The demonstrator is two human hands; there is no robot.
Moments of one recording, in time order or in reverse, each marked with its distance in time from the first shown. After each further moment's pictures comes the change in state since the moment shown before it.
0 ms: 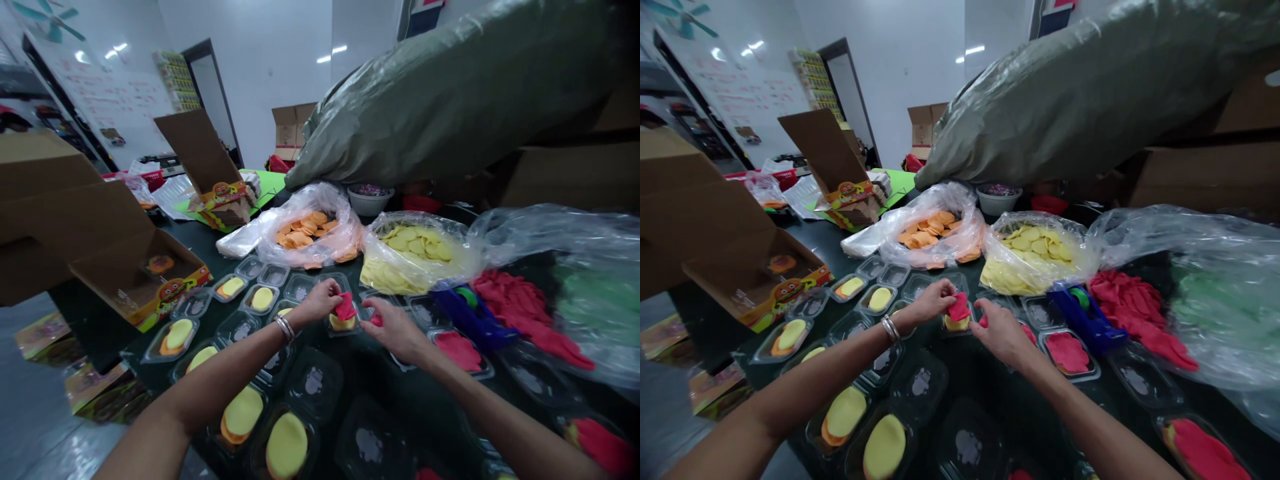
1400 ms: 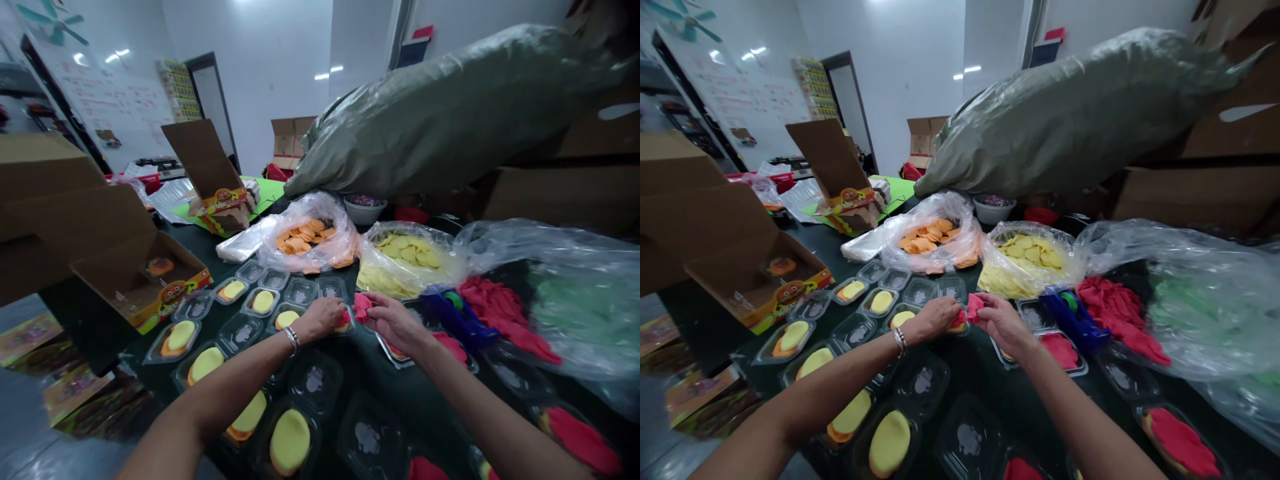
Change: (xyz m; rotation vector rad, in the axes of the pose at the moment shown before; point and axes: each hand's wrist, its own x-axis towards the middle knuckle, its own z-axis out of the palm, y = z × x) left_hand -0.019 -0.008 0.009 0.424 -0.139 0.348; right_hand 0.008 -0.001 0.001 1.341 -0.006 0.165
